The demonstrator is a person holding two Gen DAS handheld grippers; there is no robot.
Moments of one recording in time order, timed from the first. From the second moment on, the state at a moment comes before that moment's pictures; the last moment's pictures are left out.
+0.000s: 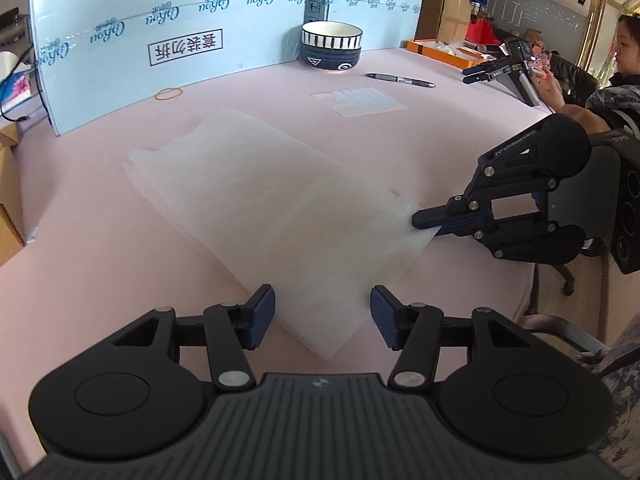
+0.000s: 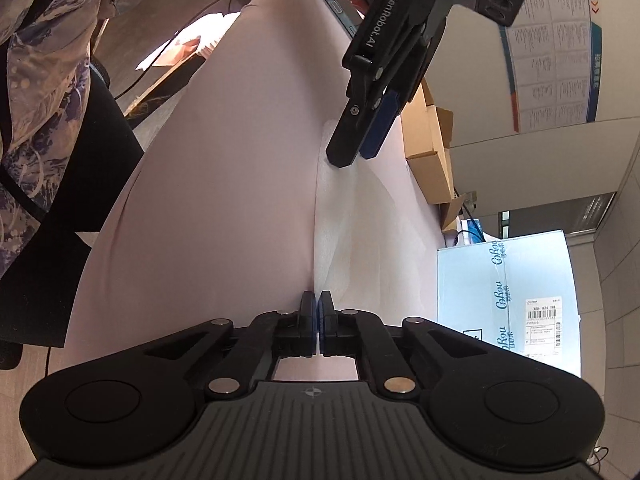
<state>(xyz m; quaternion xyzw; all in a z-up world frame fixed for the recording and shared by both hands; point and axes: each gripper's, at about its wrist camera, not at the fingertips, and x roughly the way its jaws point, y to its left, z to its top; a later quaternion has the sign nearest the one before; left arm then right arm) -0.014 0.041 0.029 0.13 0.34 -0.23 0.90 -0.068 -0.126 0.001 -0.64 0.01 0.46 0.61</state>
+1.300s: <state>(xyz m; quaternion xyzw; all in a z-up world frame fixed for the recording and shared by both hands) 0.013 0.040 0.035 0.20 0.54 -0.34 0.74 0.047 -0.144 0.066 -0.08 0.42 0.64 0.64</state>
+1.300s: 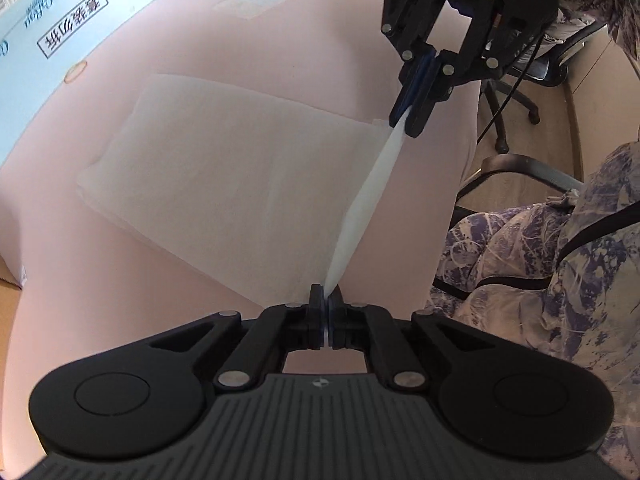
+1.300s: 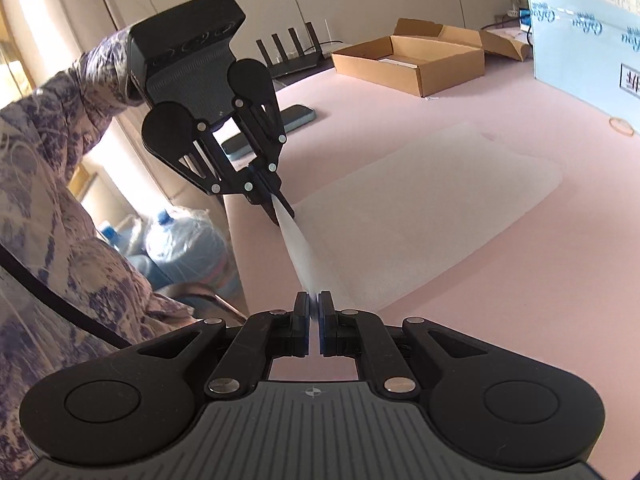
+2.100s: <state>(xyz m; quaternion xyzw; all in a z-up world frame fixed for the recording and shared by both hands) 0.034 0.105 0.058 0.03 0.53 -0.35 0.78 0.058 -0.161 0.032 0.01 0.47 0.57 0.67</state>
